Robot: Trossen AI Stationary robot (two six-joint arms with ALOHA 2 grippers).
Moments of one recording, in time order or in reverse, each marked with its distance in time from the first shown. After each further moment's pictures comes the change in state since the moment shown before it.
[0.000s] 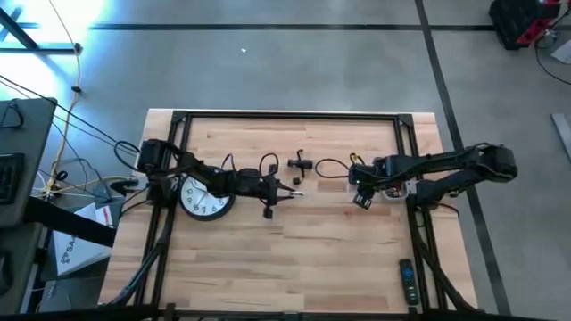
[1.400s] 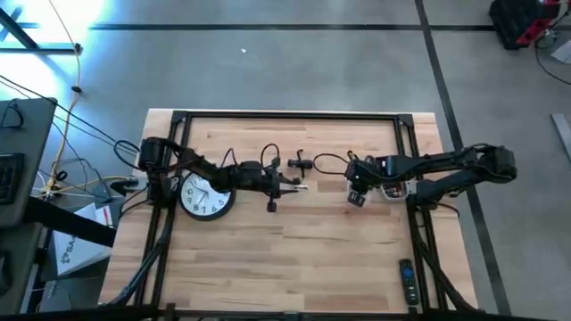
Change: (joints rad) left arm 0.035 0.000 0.027 -0.019 0.061 -0.057; right arm -0.048 0.004 -0.043 0.175 -0.031 -0.054
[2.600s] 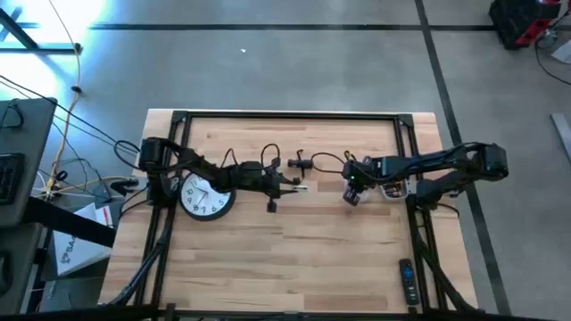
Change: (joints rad) left arm 0.000 0.000 -0.007 0.016 0.002 -0.038; right arm -0.018 0.023 -0.005 0.054 0.060 0.059
